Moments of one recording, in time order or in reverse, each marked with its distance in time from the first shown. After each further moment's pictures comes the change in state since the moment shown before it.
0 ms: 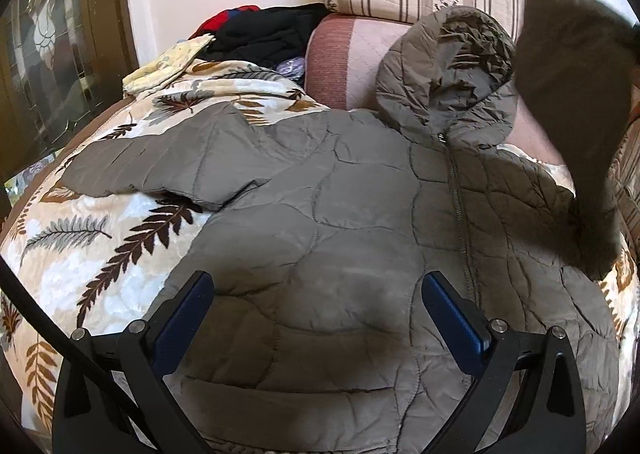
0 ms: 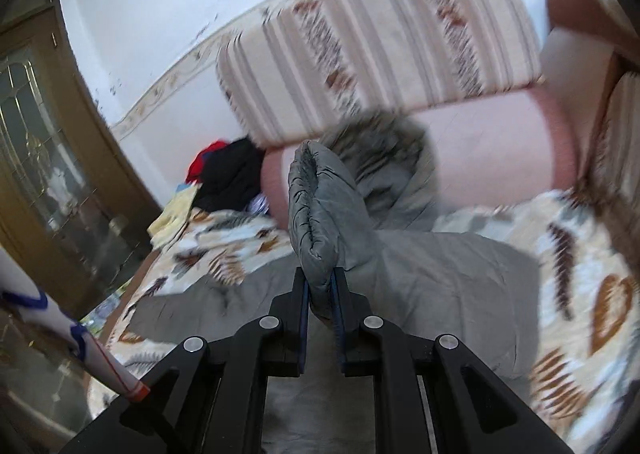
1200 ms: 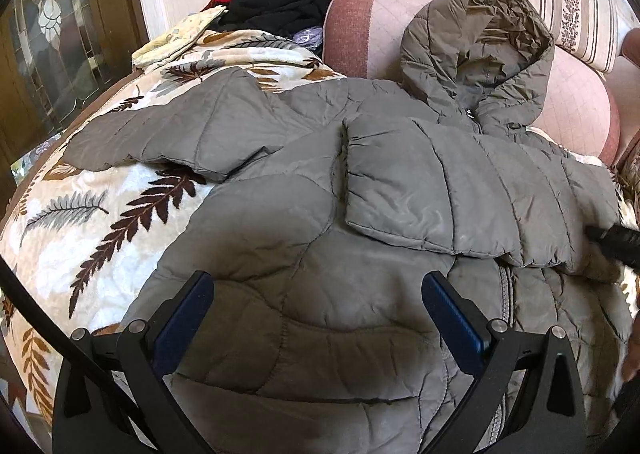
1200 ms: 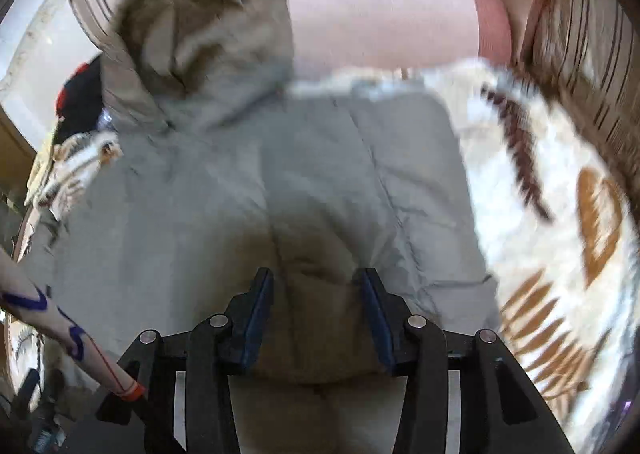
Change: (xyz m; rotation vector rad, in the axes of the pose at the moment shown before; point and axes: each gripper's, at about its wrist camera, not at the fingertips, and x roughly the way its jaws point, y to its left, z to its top) left arm 0.033 0.002 -0.006 -0.020 0.091 0.055; right arm 0.123 -0.154 -0.097 0.098 0.291 -0.358
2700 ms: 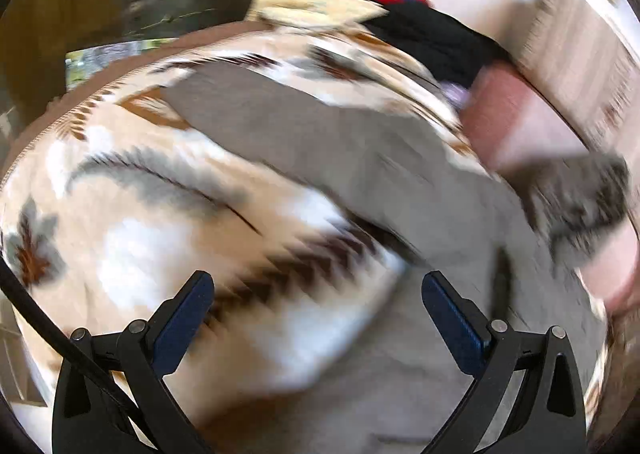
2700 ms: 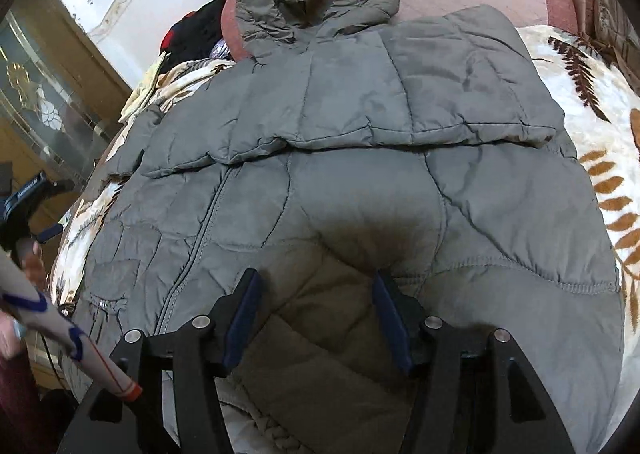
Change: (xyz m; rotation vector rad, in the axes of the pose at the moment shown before) left arm -0.007 0.222 0.048 -0.447 0.036 0.060; right arm -0.045 0.006 -0.129 -0.168 0.027 0.326
